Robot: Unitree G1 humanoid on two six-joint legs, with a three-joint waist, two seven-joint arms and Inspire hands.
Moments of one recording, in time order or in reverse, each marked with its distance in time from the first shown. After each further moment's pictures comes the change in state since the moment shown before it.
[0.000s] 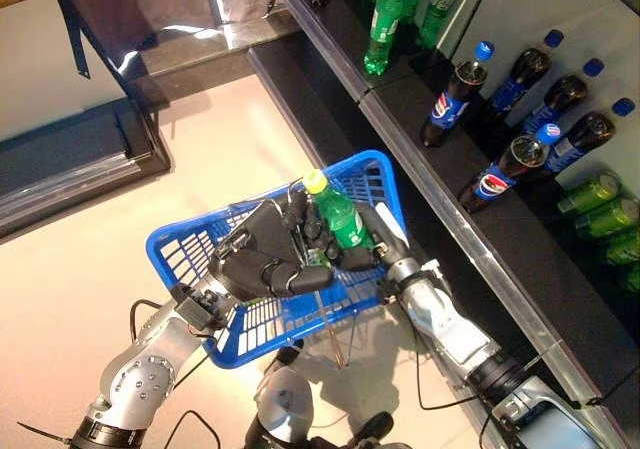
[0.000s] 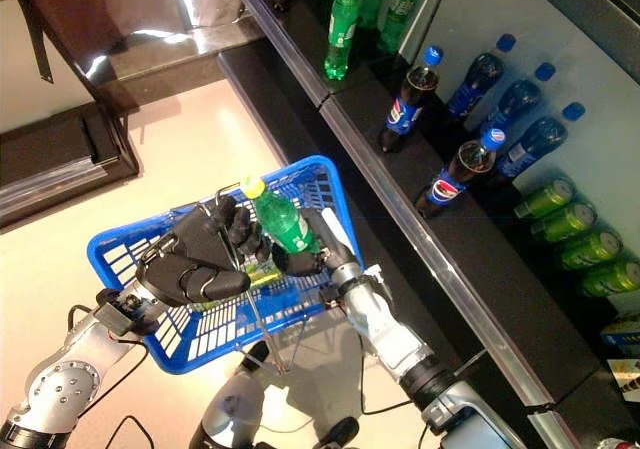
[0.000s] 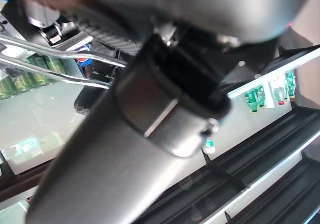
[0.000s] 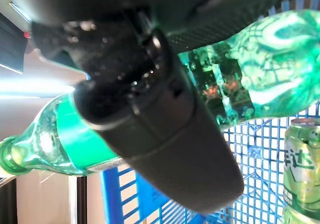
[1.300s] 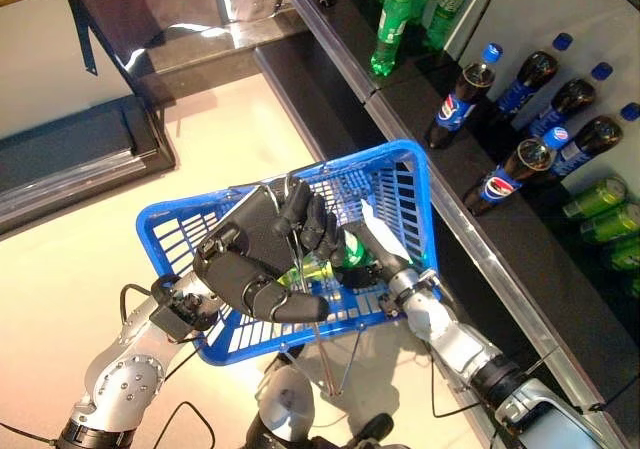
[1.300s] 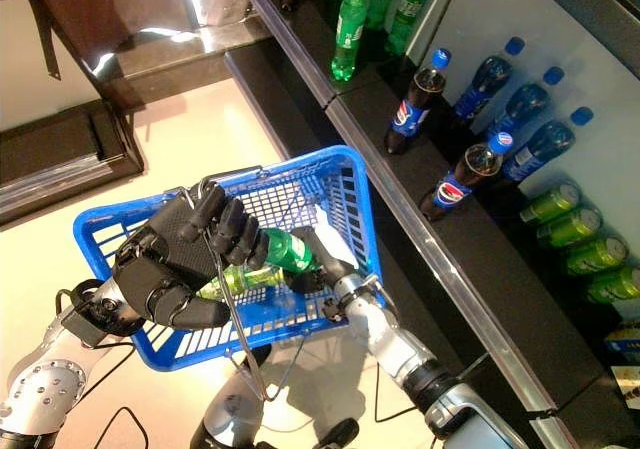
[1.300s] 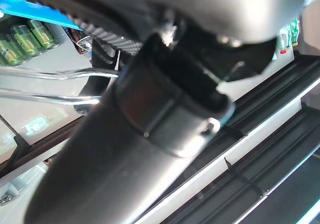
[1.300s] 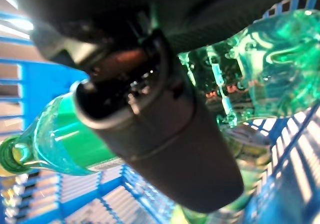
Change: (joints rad) left arm -0.006 0.043 0.053 -0.089 -0.006 -0.027 -0.156; right arm -0.060 -0.049 0.059 0.104 -0.362 0.029 -0.022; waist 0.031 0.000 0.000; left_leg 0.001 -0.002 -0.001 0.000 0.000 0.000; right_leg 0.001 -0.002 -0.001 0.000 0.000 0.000
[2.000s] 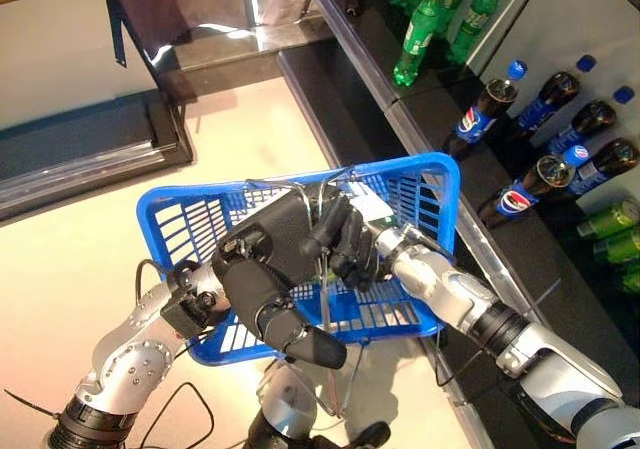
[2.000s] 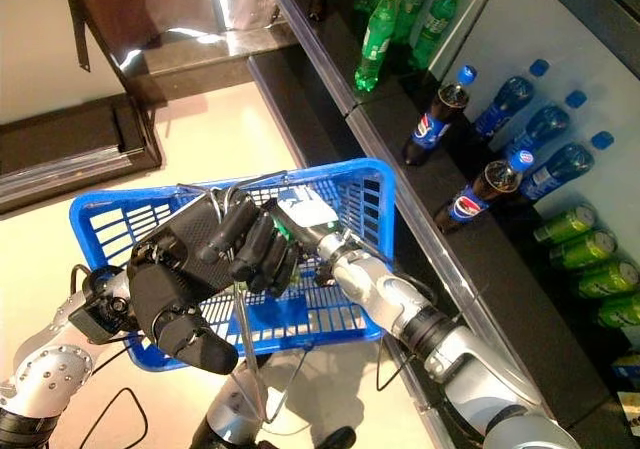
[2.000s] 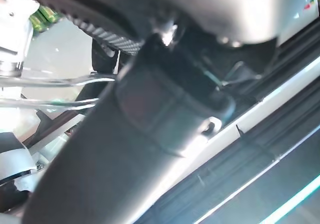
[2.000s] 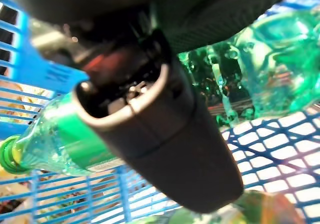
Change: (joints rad) left arm -0.135 0.046 -0.103 -0.022 0.000 0.004 -0.075; right arm -0.250 -0.049 0.143 0.001 -0.228 0.036 0.065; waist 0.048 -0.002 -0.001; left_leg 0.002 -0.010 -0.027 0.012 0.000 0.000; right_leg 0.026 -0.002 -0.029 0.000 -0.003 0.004
